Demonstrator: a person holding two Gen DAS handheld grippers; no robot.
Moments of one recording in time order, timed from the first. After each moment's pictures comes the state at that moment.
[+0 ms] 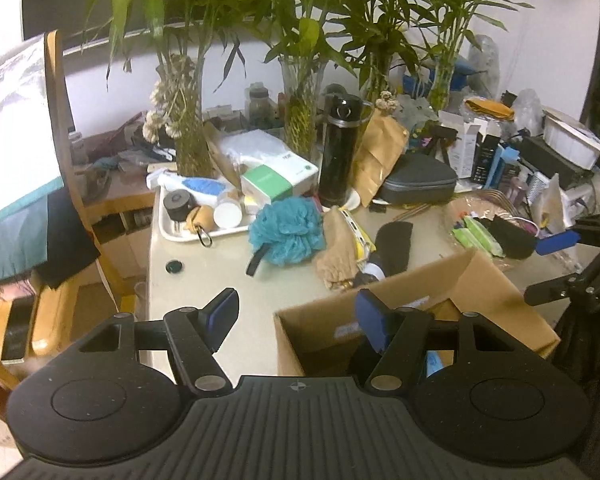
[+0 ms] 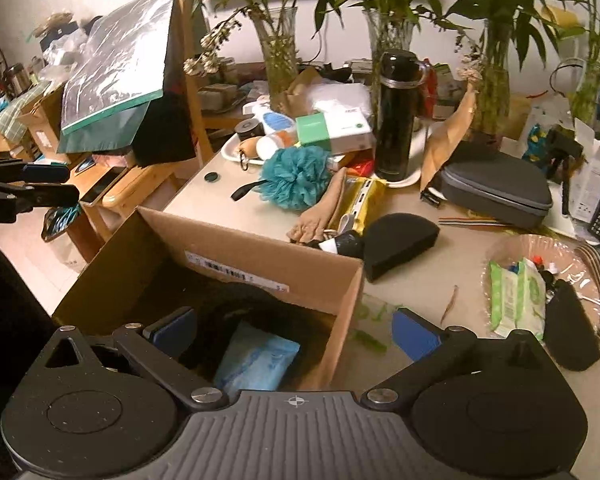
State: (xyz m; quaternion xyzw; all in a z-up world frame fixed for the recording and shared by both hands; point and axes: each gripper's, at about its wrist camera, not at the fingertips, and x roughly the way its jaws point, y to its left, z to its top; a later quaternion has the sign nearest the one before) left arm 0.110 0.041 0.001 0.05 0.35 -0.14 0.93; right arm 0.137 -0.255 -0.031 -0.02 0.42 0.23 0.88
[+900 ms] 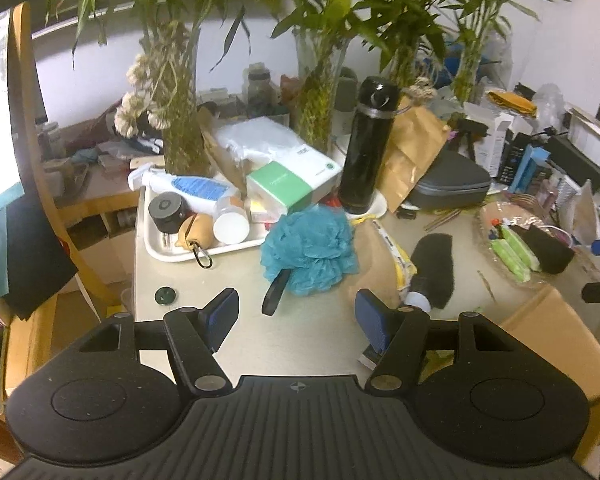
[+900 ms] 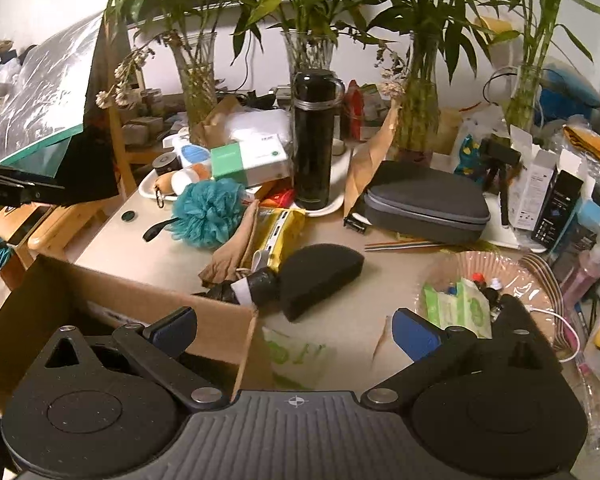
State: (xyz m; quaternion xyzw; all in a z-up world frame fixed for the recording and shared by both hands) left arm 0.223 0.057 -0.041 0.04 0.37 -0.16 0.91; right arm 0.177 -0.278 -0.054 -0.02 0.38 0.13 0.92
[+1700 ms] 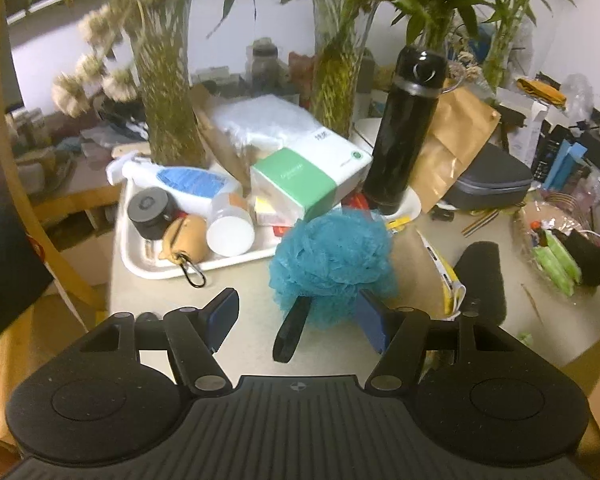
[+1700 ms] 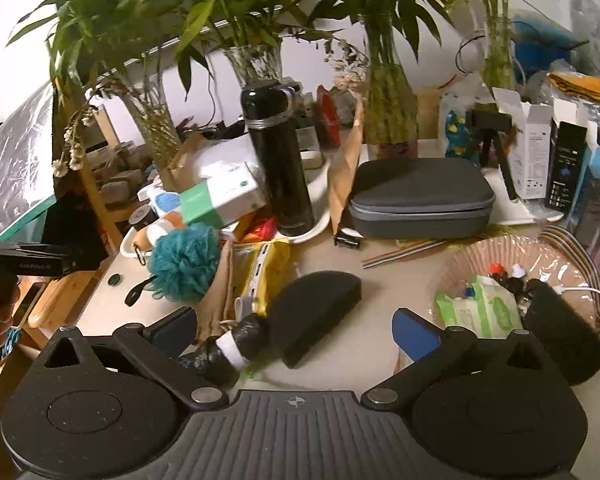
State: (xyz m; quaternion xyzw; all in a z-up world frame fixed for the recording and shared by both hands) left arm 0.309 0.047 -0.093 0.04 0.40 -0.16 0.90; right arm 0.232 -0.308 -0.083 0.10 0.36 0.11 0.92
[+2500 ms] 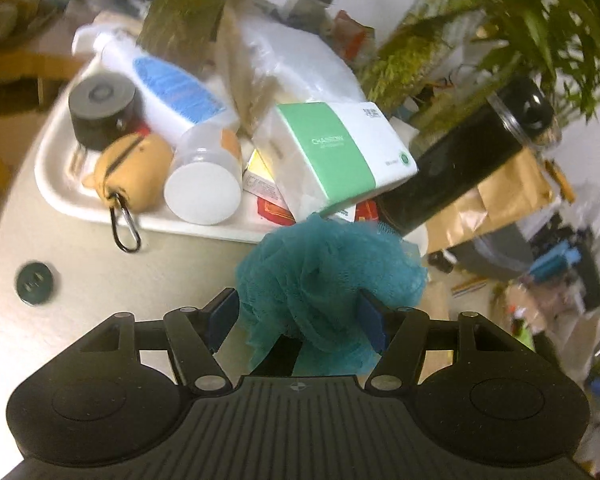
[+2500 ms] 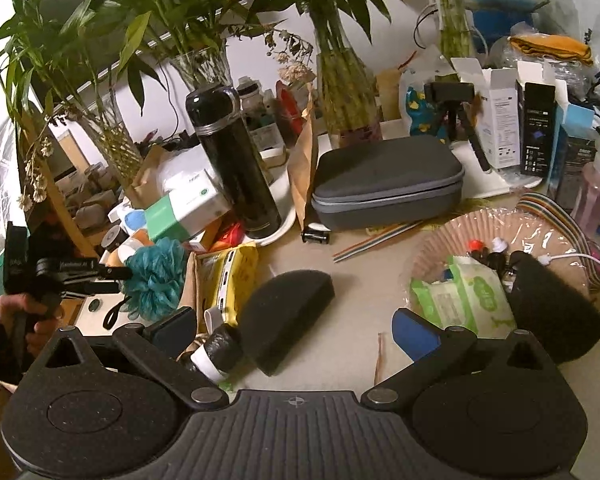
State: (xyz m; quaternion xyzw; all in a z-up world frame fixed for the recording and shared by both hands) left arm 0.399 0.072 -0.172 -0.19 0.47 -0.18 0.84; right arm 0.245 -0.332 -0.097 0.15 0.38 0.07 0.91
